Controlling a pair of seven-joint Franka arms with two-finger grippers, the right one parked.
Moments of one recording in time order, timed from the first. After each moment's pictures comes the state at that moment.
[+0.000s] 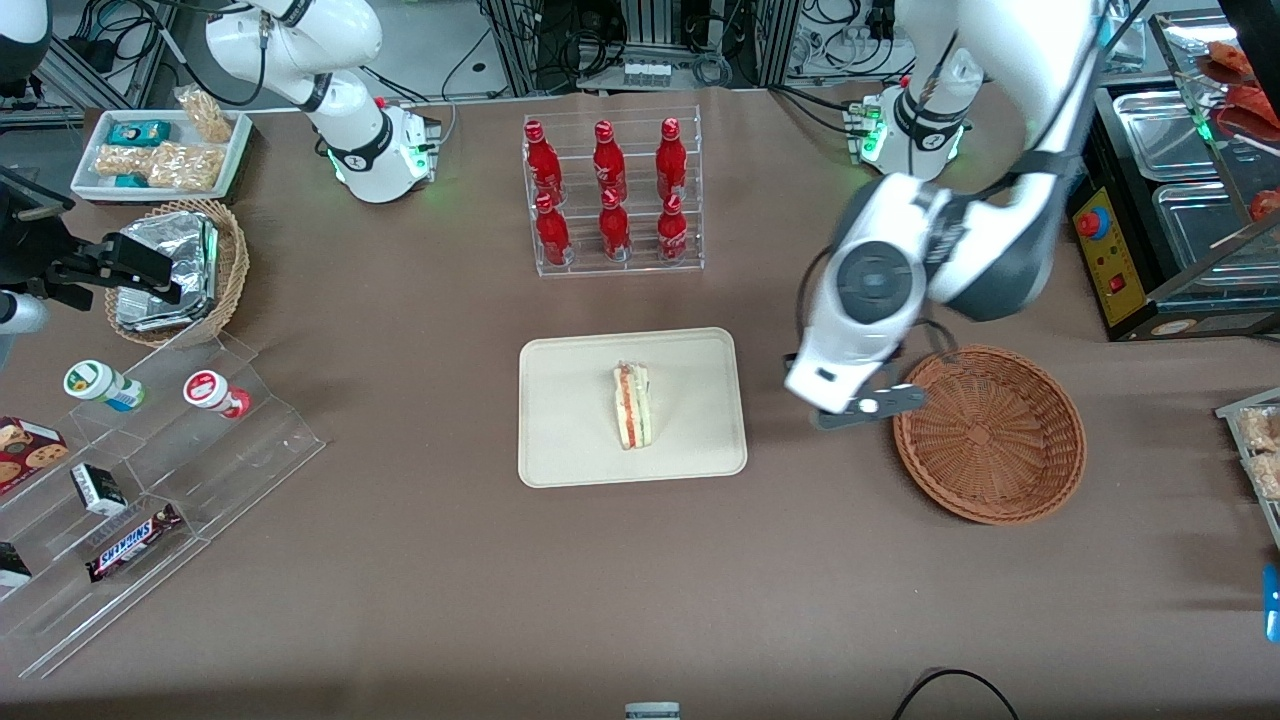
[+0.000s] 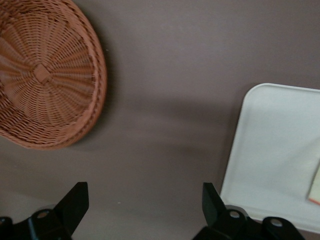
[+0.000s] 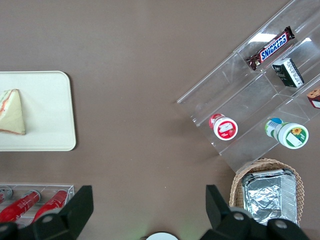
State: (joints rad) arm -0.28 0.30 -0.17 -1.71 0.11 1.81 -0.66
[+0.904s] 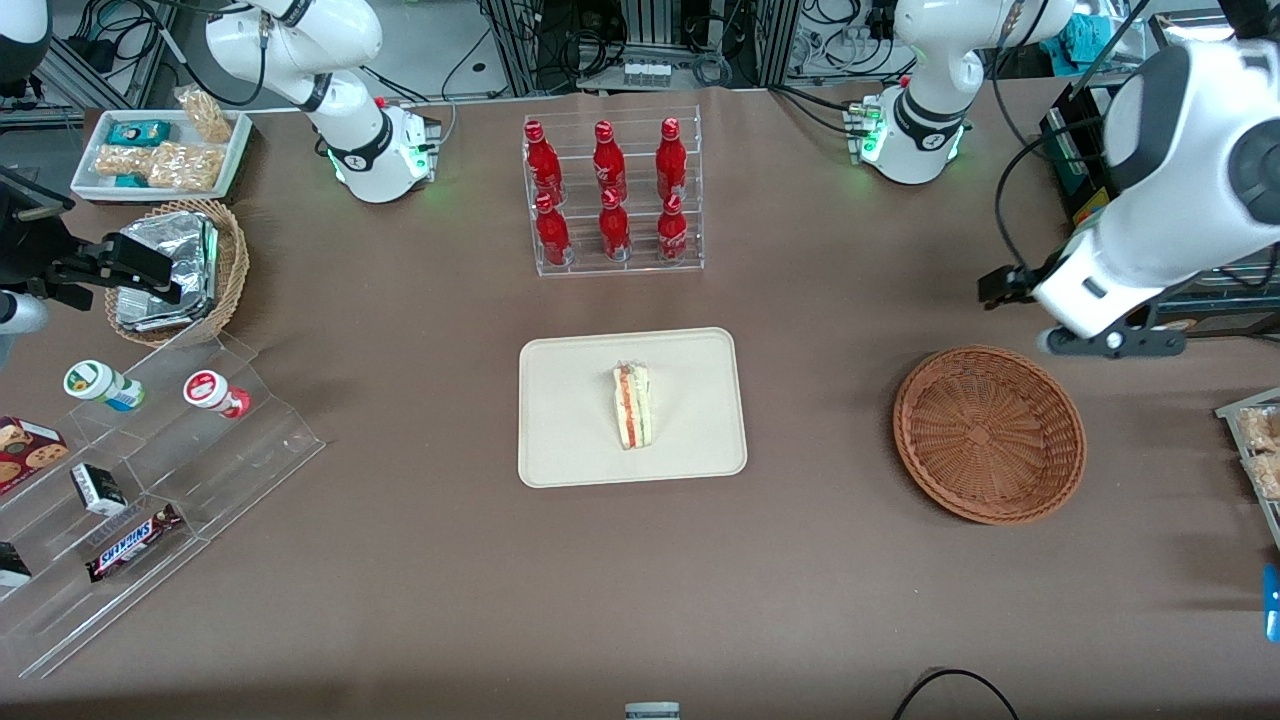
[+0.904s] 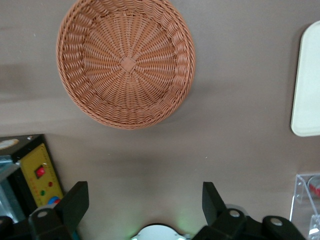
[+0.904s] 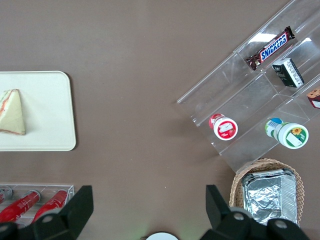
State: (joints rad) arm 0.04 -0.01 -0.16 -1.79 0.04 1.59 -0.04
